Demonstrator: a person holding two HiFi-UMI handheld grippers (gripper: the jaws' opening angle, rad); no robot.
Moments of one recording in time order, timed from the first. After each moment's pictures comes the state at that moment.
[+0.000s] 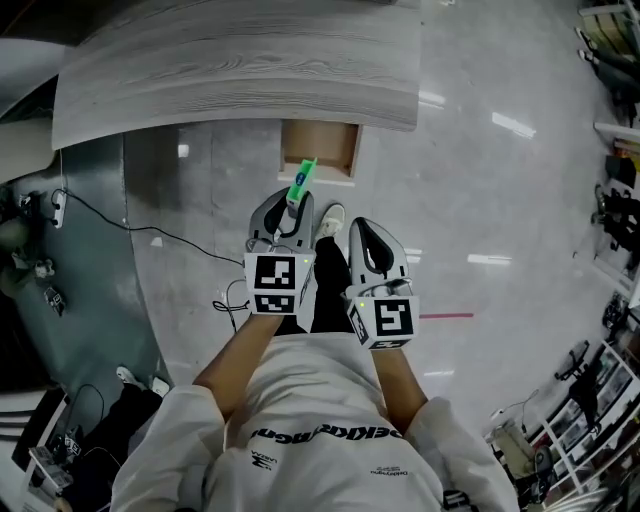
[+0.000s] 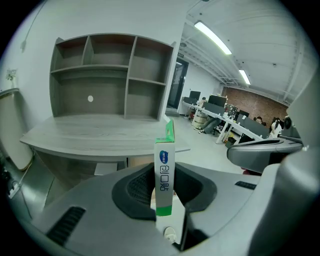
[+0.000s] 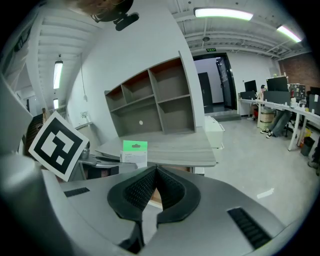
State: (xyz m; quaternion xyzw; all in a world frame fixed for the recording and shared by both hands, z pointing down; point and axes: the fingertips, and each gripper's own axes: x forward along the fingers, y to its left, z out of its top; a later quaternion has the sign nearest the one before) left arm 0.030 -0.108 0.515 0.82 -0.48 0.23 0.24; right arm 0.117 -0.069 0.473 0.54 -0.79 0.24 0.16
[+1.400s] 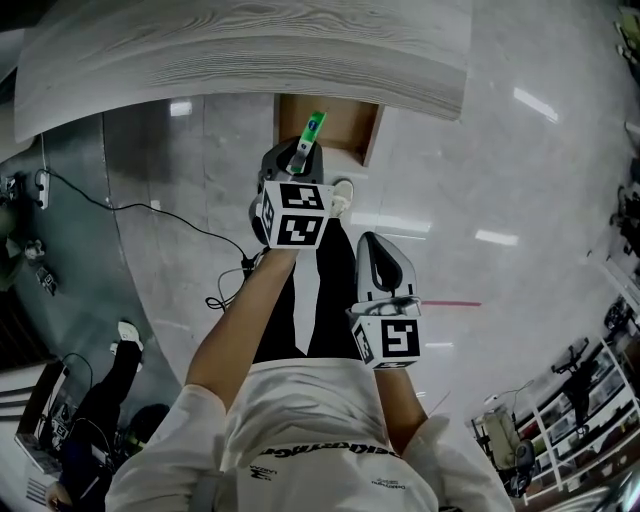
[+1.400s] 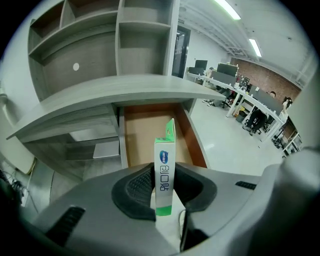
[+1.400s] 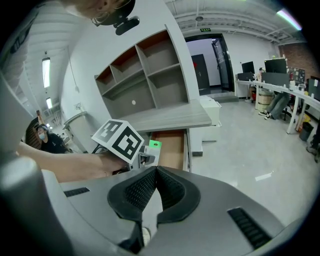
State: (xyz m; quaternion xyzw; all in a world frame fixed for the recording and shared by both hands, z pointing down) left arm 0.048 -0.157 0.724 0.76 -0.47 0.36 0.29; right arm 0.135 -0.044 0.600 0.52 -0.77 0.31 0.21
